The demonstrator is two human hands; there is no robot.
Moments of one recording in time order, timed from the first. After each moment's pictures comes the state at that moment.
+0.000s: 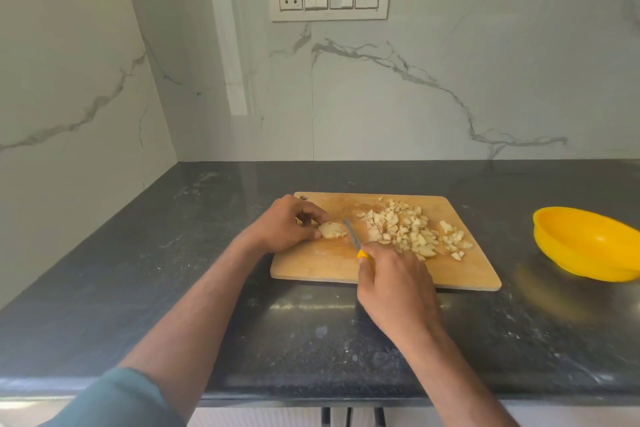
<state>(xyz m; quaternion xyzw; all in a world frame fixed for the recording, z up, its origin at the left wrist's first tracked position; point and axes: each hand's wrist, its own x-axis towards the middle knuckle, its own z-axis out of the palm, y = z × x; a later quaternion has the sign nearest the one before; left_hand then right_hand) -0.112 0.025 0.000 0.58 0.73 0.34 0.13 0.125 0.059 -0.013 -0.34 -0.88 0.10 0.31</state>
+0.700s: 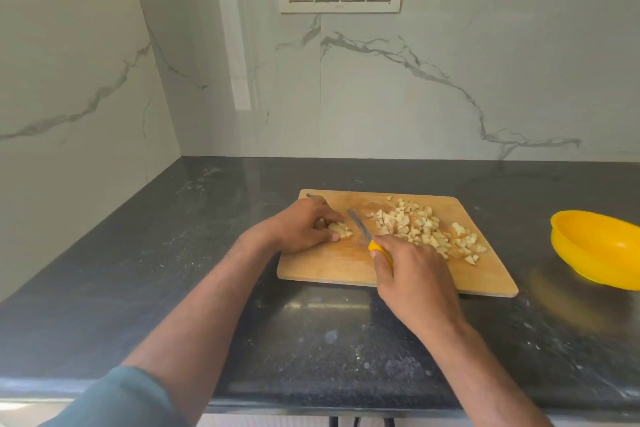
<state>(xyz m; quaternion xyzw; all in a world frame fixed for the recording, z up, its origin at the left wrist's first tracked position) -0.106 0.034 0.006 0.65 0.73 0.20 0.10 0.126 0.077 -0.007 -0.31 -0.90 0.09 0.30</state>
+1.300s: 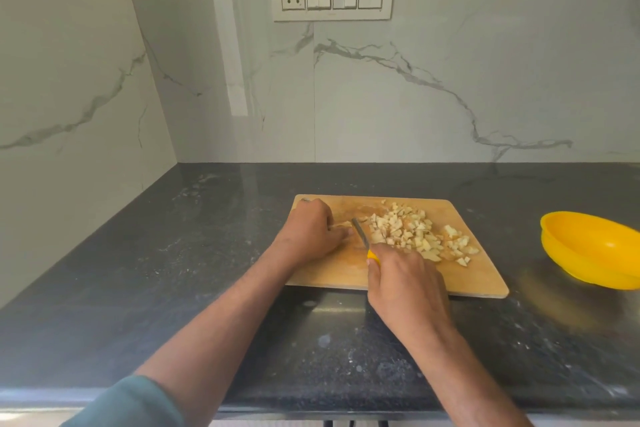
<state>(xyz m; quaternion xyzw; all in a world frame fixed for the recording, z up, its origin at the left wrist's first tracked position) -0.070 0.053 -0.003 0.49 0.83 0.26 0.01 0.124 0.066 -0.006 -0.35 -0.89 0.02 0.28</state>
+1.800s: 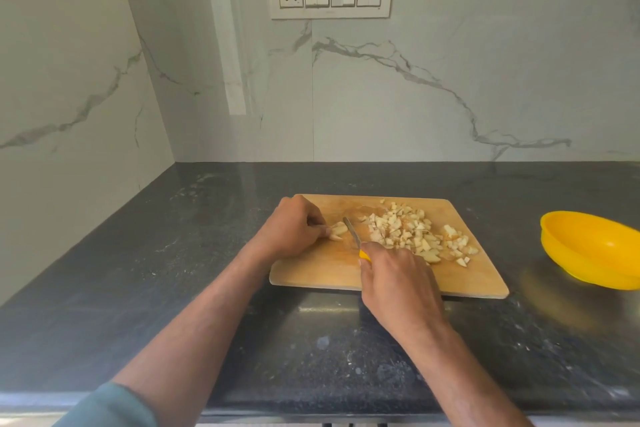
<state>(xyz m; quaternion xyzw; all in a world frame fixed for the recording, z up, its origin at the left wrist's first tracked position) -0.096 0.038 0.002 0.52 0.79 0.30 0.05 0.121 0.065 -0.004 -0.32 -0.91 0.05 0.26</state>
